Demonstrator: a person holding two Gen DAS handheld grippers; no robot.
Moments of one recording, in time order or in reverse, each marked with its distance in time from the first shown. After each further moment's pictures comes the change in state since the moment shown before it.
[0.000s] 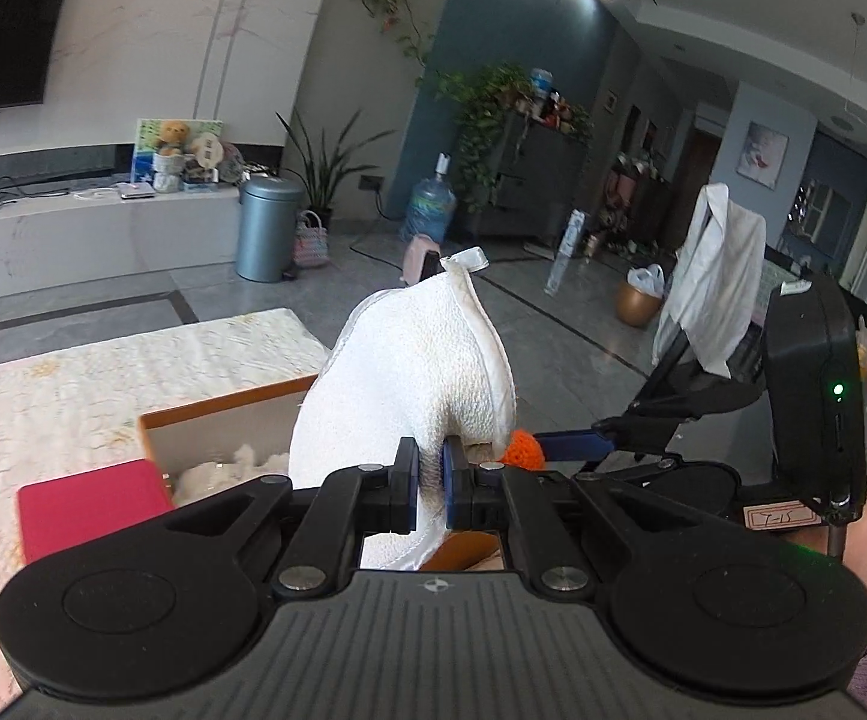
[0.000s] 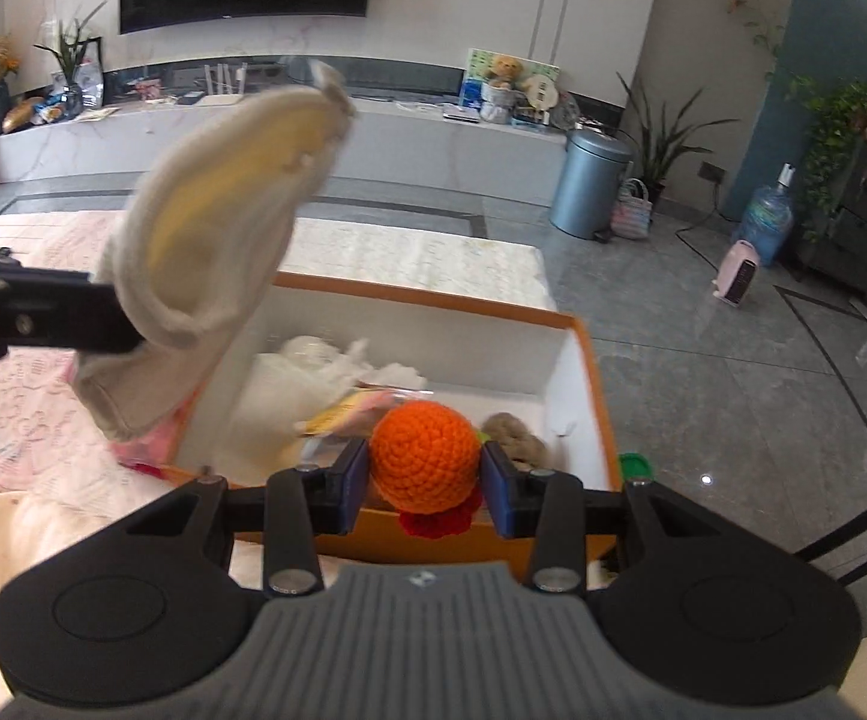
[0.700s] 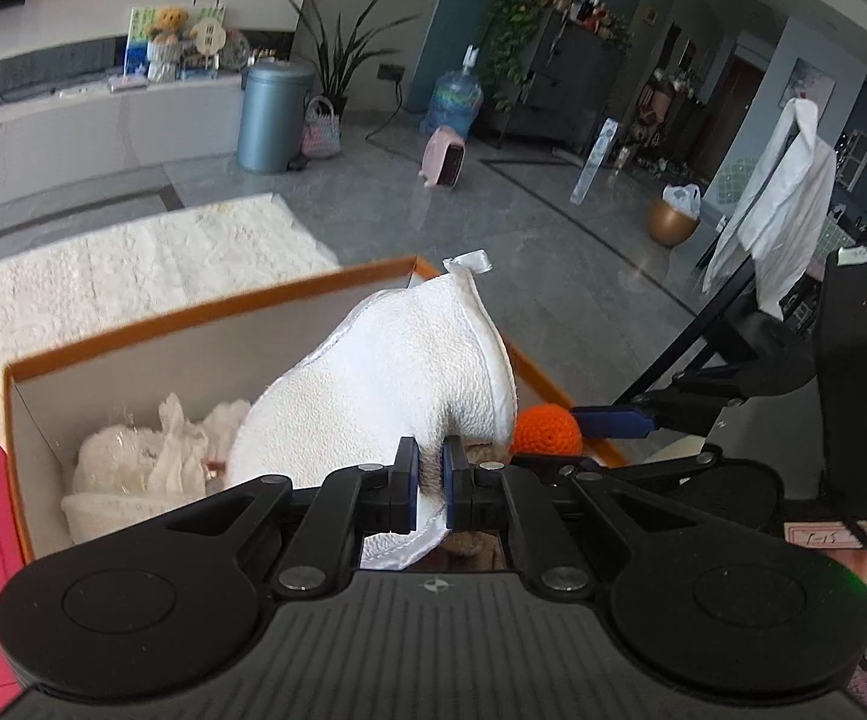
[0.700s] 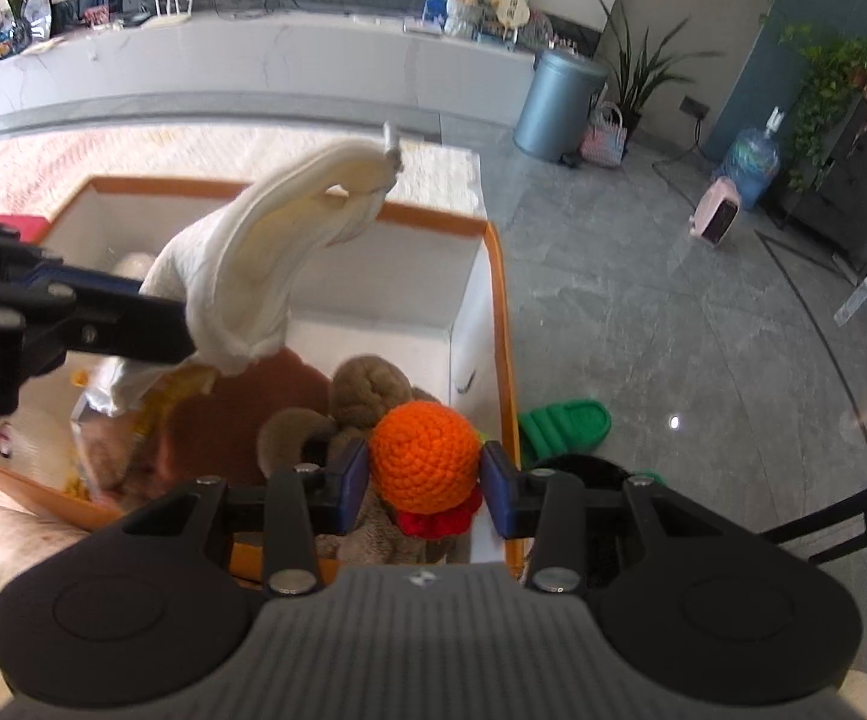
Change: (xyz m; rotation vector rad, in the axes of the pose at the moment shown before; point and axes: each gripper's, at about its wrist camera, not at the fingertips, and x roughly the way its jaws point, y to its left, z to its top) left arm 0.132 0.021 -0.015 -0.067 0.222 0.024; right arm 0.119 -0.069 -0.010 -0.015 0.179 -0.045
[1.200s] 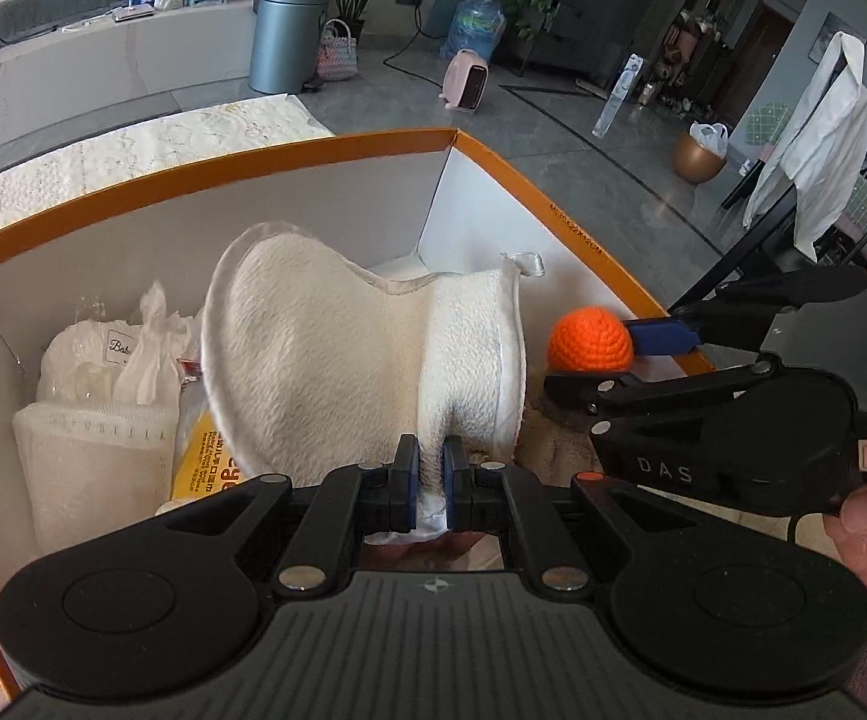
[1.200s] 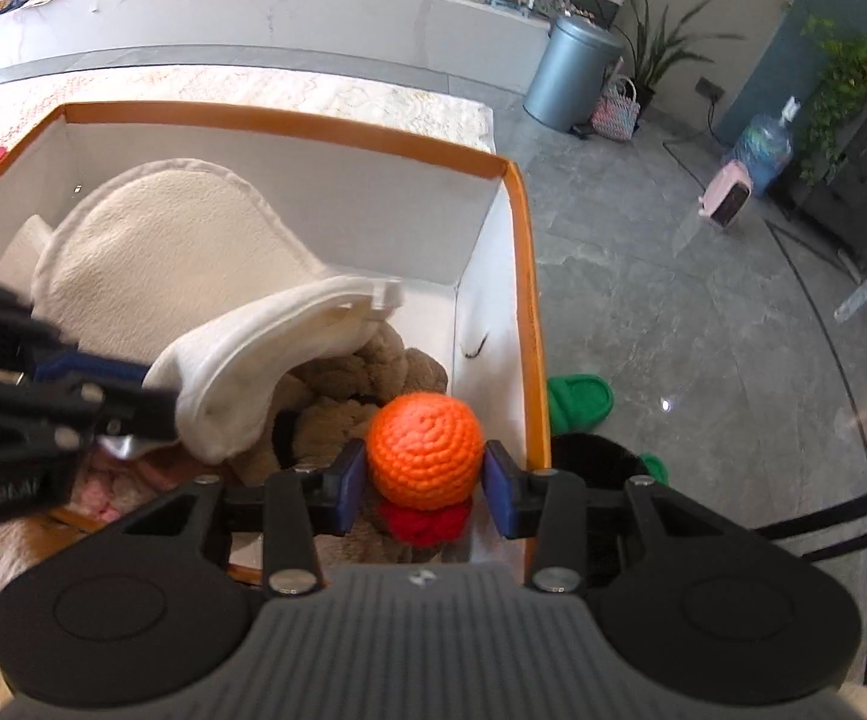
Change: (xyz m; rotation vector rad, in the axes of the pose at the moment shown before) left arm 0.025 0.013 -0.022 -0.010 0.131 0.029; right arm 0.039 0.001 -0.004 -0.035 0.056 -0.016
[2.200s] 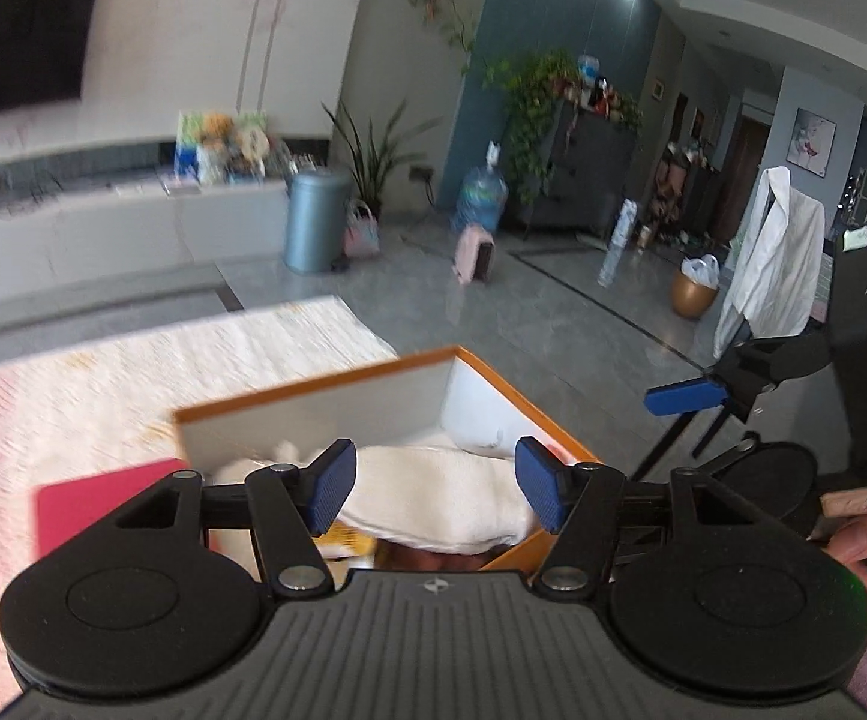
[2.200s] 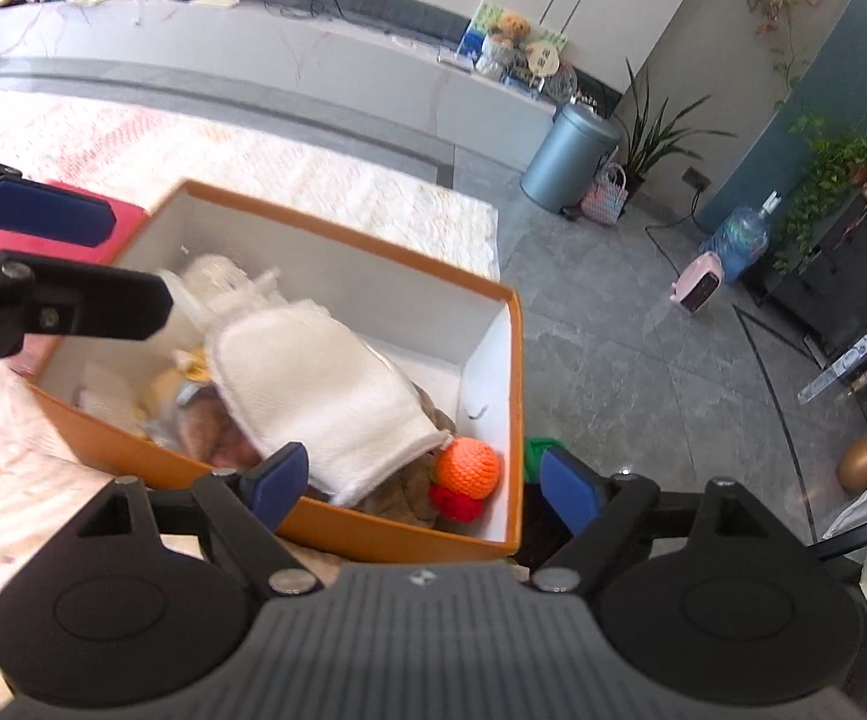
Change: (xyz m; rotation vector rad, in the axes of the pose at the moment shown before) left arm -0.162 -0.018 -0.018 0.059 -0.370 0.088; right arm -0.145 0.058 -0.004 -0.115 -0.148 -0.063
